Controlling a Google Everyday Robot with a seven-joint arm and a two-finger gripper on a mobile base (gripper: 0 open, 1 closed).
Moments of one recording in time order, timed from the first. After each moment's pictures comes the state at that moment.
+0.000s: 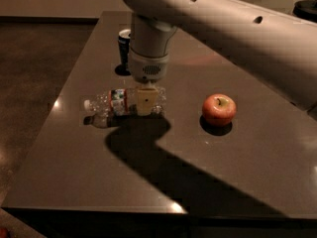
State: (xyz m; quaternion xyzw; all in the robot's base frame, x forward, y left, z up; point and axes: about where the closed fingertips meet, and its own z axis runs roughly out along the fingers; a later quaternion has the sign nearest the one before) arm 0.525 0.029 0.862 -0.76 0.65 0.05 0.07
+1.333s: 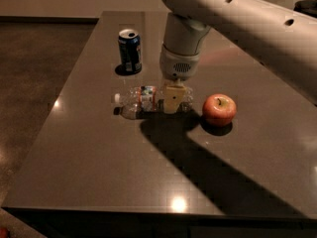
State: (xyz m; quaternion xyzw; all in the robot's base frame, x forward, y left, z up) arm 0.540 -0.046 0.852 -0.71 0.70 0.06 0.05
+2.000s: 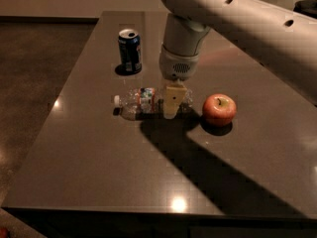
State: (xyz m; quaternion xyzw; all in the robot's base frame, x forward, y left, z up) arm 0.543 -0.042 0.852 -0.71 0.70 0.06 0.06
